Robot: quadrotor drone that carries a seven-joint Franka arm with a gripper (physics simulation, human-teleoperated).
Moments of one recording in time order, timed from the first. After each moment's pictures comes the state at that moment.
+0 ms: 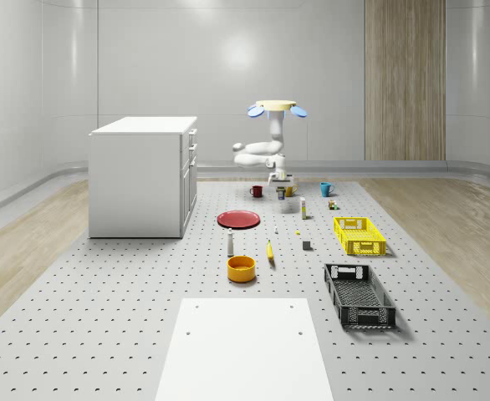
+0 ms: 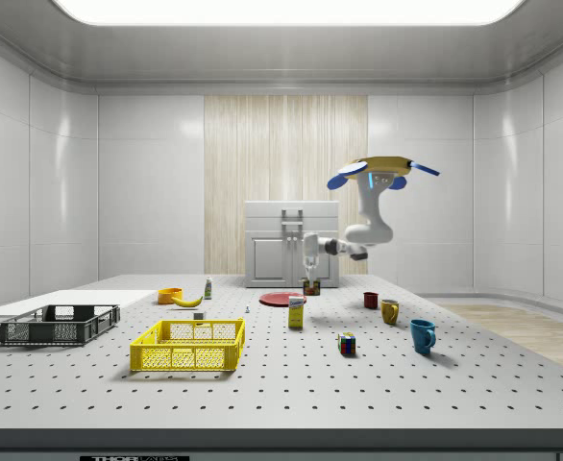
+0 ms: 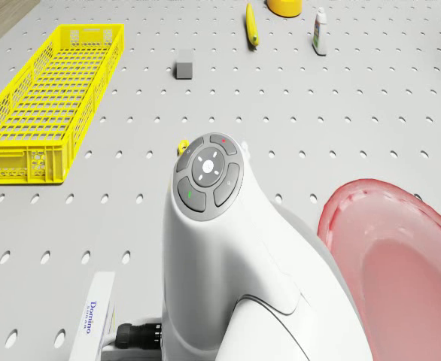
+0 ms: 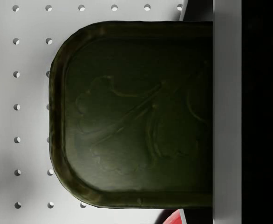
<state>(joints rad) -1.23 -1.38 1.30 -2.82 -1.88 1.47 1.70</state>
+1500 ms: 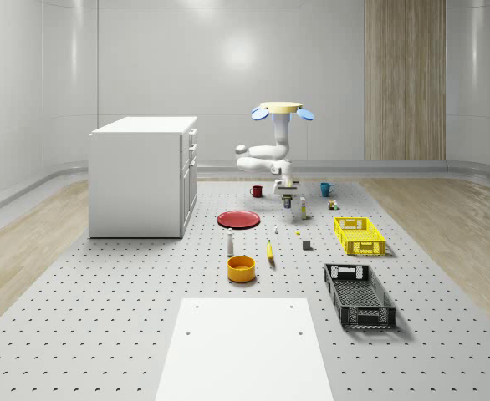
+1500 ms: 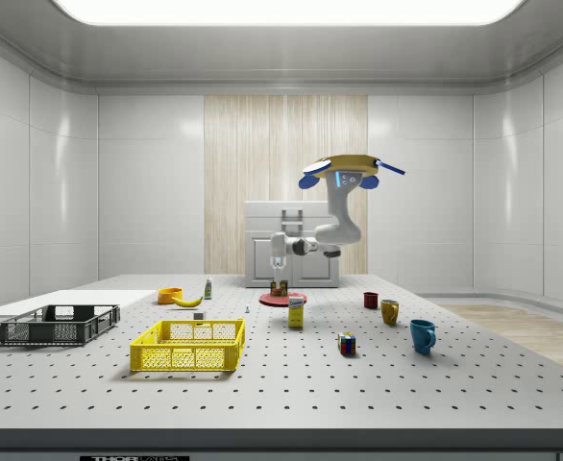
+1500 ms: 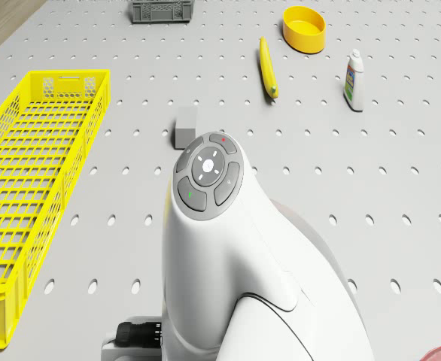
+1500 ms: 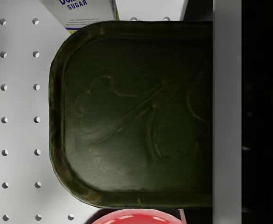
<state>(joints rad) -1.24 -1.44 1.32 -2.81 -1.86 1.53 1.72</state>
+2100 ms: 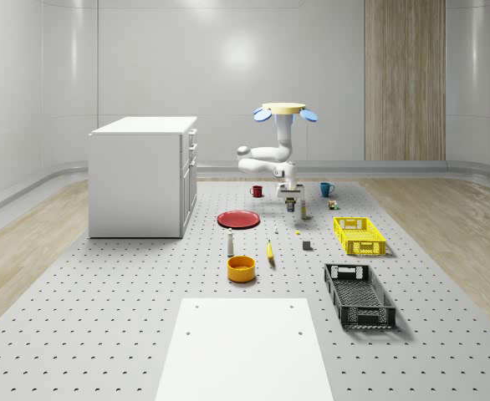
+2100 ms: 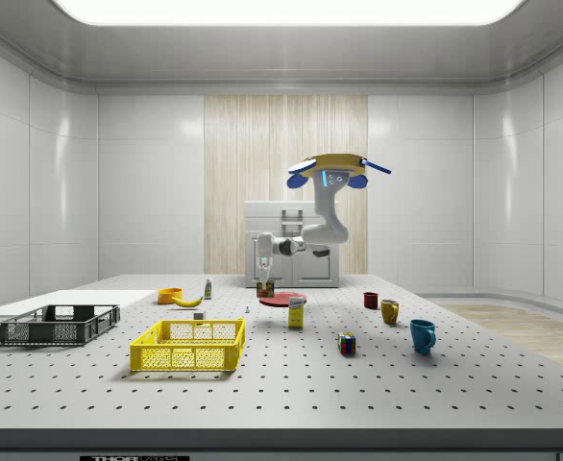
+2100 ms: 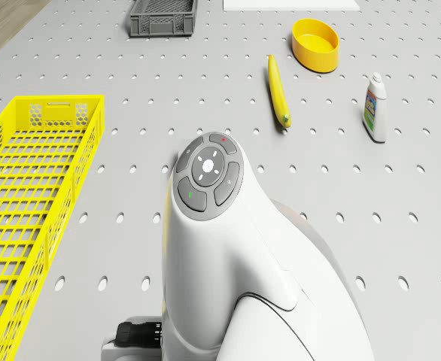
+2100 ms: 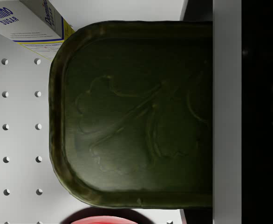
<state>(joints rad) -1.25 -1.46 1.32 -2.81 -1.85 1.55 1.73</state>
